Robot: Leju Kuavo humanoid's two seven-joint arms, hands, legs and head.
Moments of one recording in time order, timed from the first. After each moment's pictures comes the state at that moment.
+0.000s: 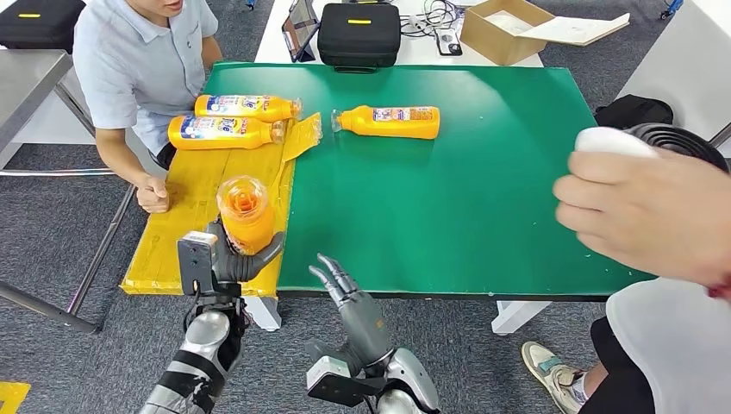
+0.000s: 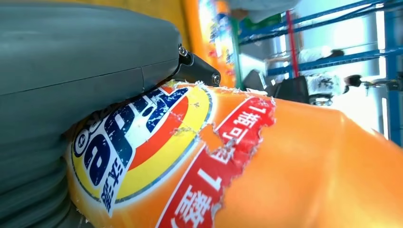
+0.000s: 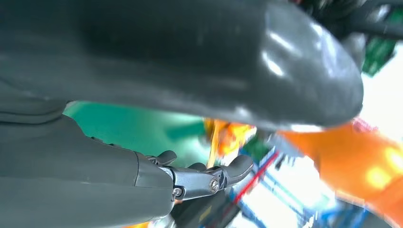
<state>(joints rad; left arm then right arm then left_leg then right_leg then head) -0.24 -0.14 -0.19 -1.19 0.07 0.37 -0.43 -0.16 0.17 0.79 -1.07 0.40 -0.48 -0.70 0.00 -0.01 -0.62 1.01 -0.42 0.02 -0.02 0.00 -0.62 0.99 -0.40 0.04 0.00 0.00</state>
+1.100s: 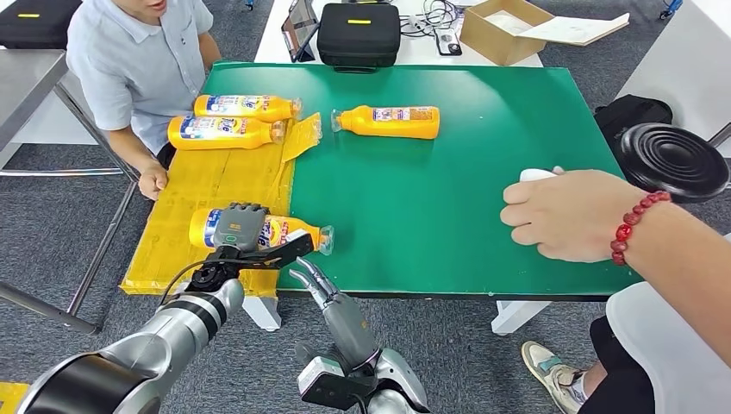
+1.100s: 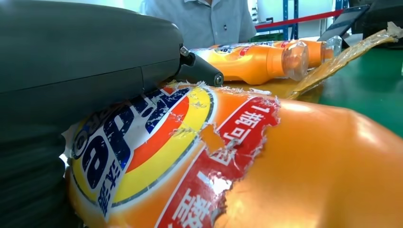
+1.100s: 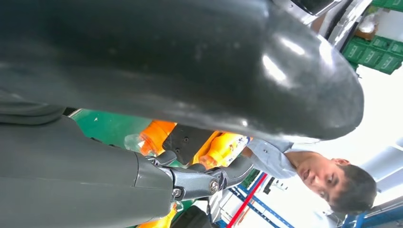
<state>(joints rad) -0.69 -0.08 -0.31 -0.36 -1.10 0.52 0.07 -0.19 0.18 0.88 -1.09 0.26 -0.36 -0.70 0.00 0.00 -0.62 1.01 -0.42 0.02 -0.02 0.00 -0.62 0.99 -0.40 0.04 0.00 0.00</state>
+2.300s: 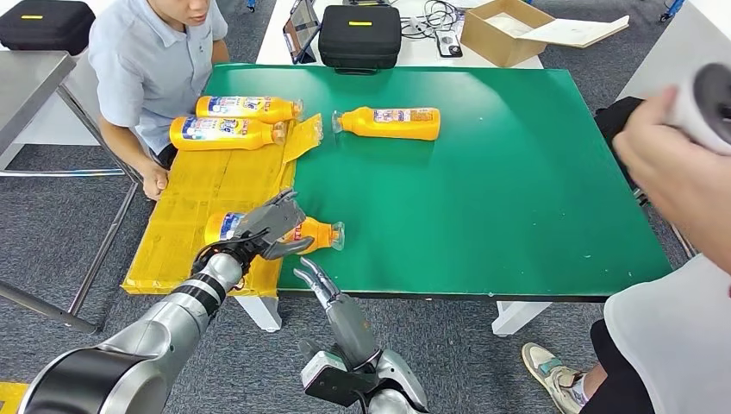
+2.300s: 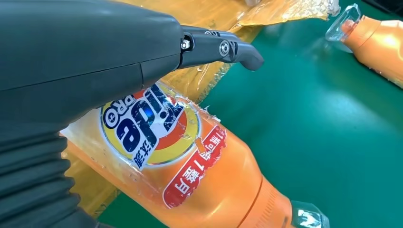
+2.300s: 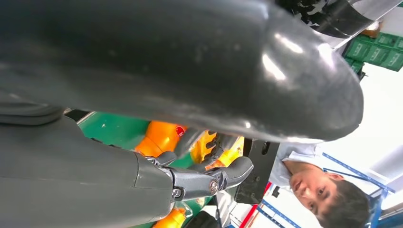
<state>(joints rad) -0.73 -0.13 -0.06 -0.38 -0.66 0.02 -0.25 -0.19 0.18 0.88 -1.07 0.22 -0.37 -0.70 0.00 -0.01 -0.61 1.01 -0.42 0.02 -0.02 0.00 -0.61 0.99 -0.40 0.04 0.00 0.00</state>
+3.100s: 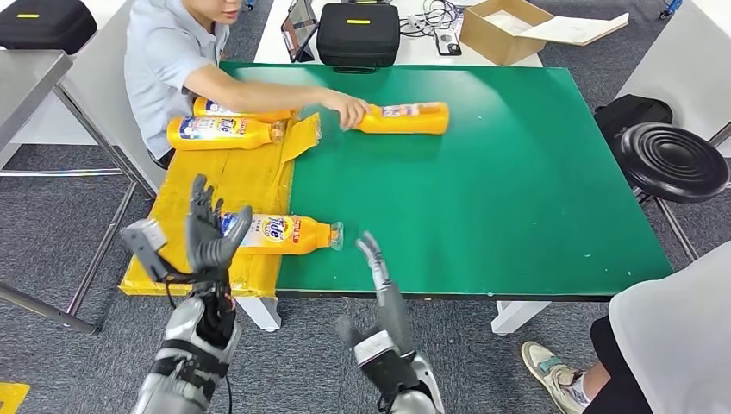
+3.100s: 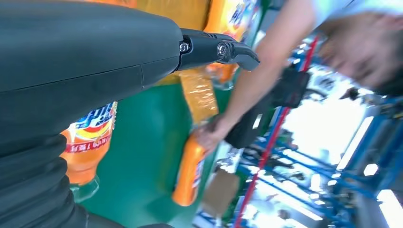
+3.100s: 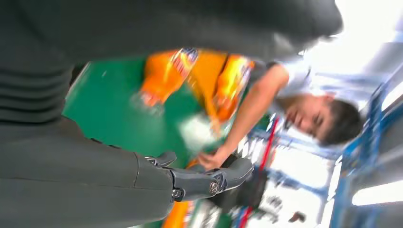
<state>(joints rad) -0.23 -0.21 0.01 -1.22 0.41 0.08 -0.43 -0.08 0.14 0.76 -1.30 0.04 -0.49 -0.70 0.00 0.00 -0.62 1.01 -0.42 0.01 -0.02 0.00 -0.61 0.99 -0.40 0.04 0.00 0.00</state>
